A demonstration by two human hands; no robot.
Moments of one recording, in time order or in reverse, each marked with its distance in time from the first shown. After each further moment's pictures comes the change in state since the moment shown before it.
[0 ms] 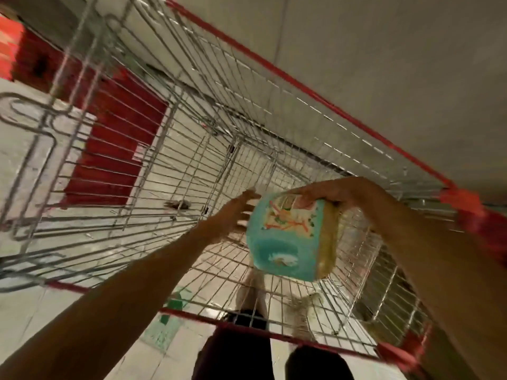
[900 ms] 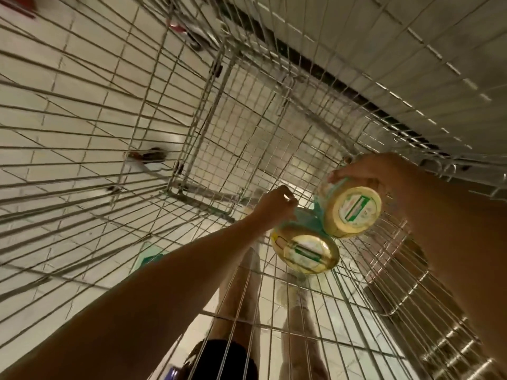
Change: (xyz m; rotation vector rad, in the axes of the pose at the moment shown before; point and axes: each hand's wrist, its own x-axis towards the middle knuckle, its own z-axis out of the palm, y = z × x) left_hand 0.252 -0.161 0.035 0.574 0.212 -0.098; right_hand 0.209 0.162 -0.150 -0.058 0.565 0.480
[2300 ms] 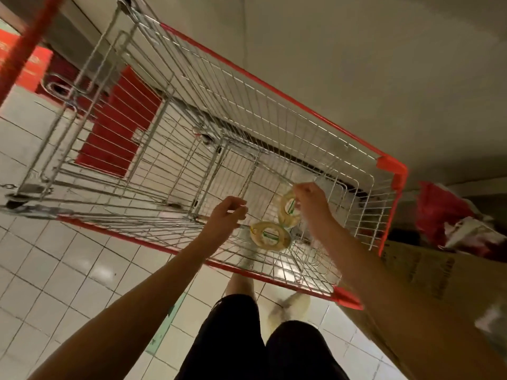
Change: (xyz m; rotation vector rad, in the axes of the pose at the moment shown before) left_hand -0.363 0.064 -0.044 -0.401 0.277 0.363; right_hand -0.371 0.099 0.097 0.865 0.399 -0.611
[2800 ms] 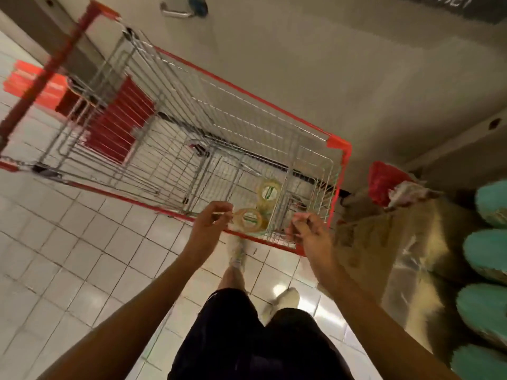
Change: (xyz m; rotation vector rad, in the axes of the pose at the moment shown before) left_hand -0.171 -0.018 0.078 0.018 0.138 0.320; right_hand -0.201 0.100 -0.135 0.196 -0.076 -0.240
